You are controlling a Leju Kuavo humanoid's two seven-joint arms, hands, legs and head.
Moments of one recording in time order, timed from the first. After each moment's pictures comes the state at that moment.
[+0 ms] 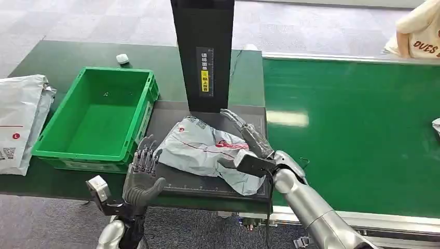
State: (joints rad) left arm -0.02 -0.16 -0.32 -1.15 0.01 -0.26 -0.66; right arm -0.55 -0.08 0.71 -0.92 0.34 -0.05 -0.66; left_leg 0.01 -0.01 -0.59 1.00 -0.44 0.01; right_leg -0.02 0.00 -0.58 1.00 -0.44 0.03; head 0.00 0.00
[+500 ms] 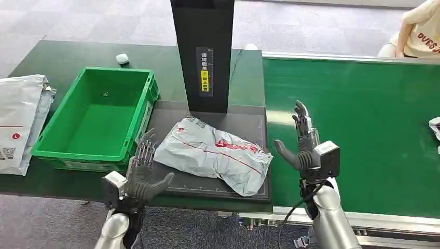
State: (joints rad) left arm -0.09 -0.15 -0.35 -1.16 -0.34 -0.06 -0.67; right arm -0.25 -0.05 0.26 -1.22 0.01 0.01 -0.61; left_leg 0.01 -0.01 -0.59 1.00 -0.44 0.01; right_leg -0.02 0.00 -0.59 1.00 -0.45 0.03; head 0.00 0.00
